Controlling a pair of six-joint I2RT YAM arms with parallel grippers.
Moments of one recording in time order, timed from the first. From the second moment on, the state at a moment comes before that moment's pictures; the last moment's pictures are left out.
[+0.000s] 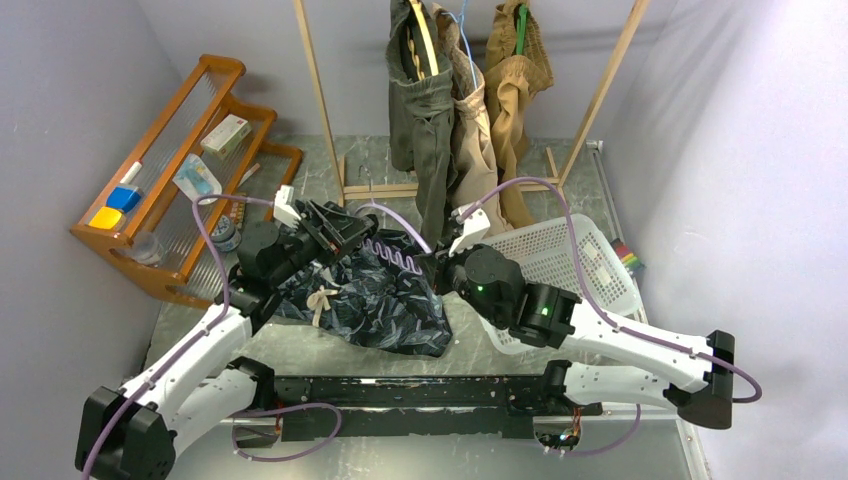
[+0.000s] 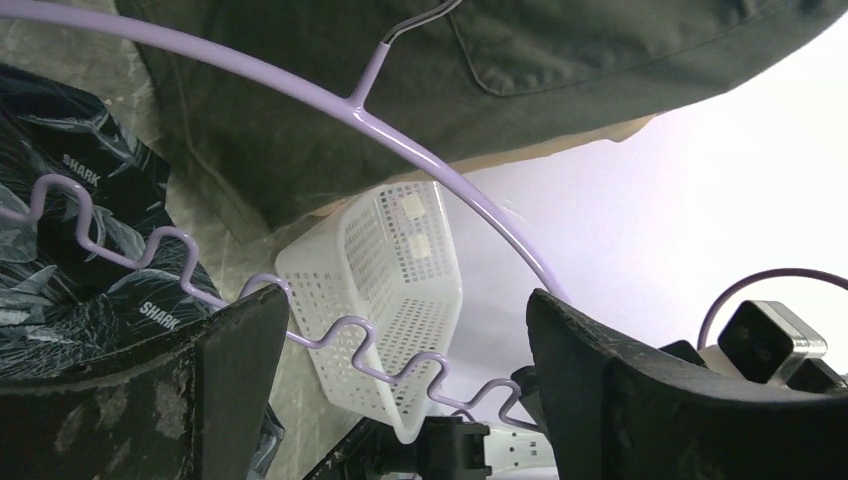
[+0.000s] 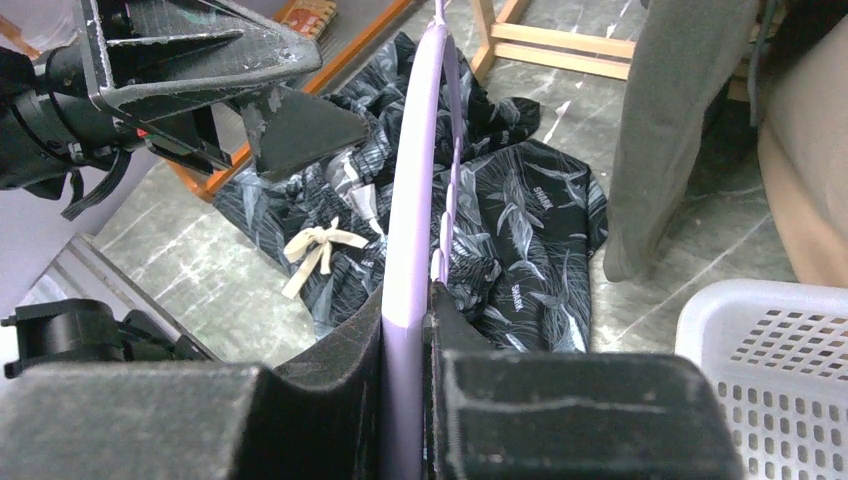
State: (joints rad) left arm -0.40 0.91 0.52 0.28 0.34 -1.19; right arm 1.17 0.98 0.89 -0.19 0.49 0.43
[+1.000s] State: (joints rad) left arm -0.45 1.14 0.52 0.63 0.31 -1.41; right arm 1.17 0.99 0.85 -0.11 0.35 0.24
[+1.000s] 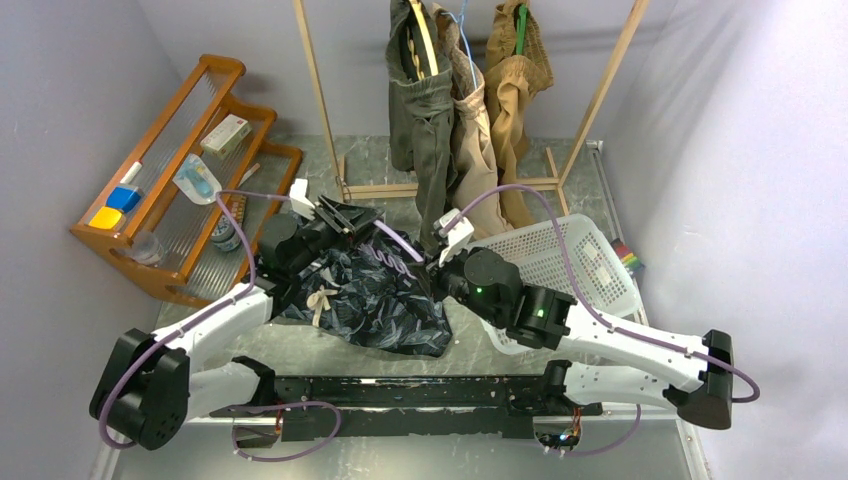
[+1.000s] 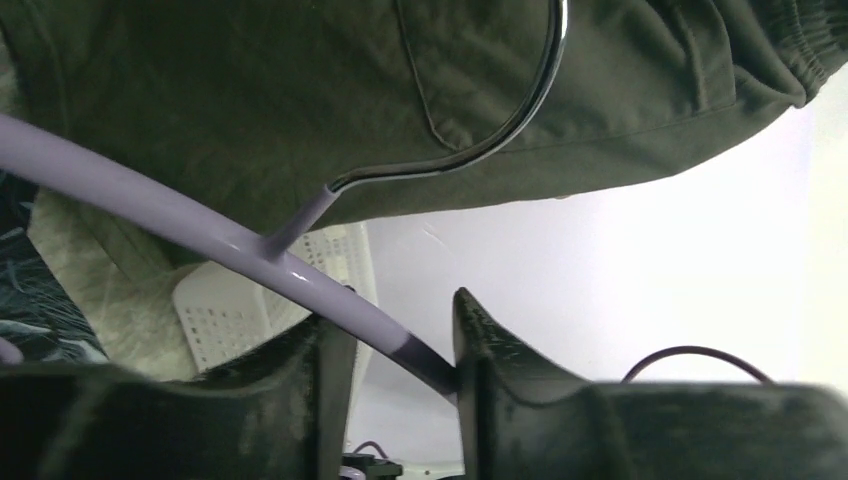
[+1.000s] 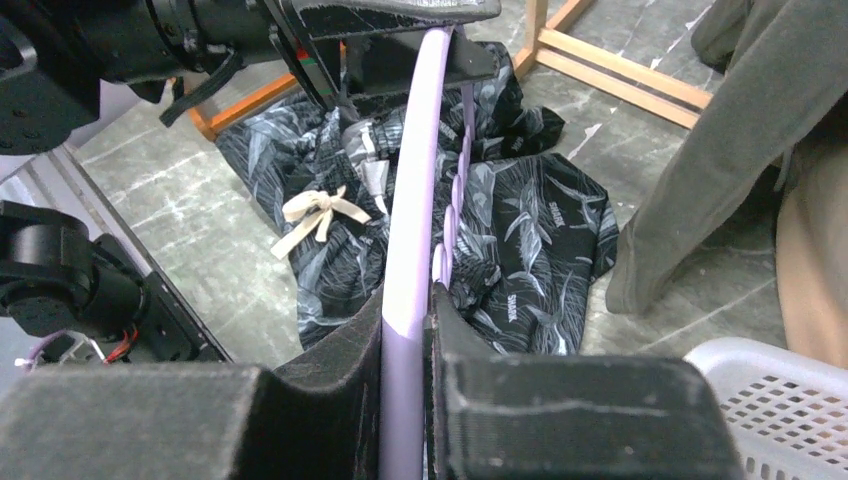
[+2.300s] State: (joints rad) left arm -0.55 1.08 0.58 0.45 0.17 -1.34; right arm 1.17 1.08 0.87 -0.17 0.36 0.31
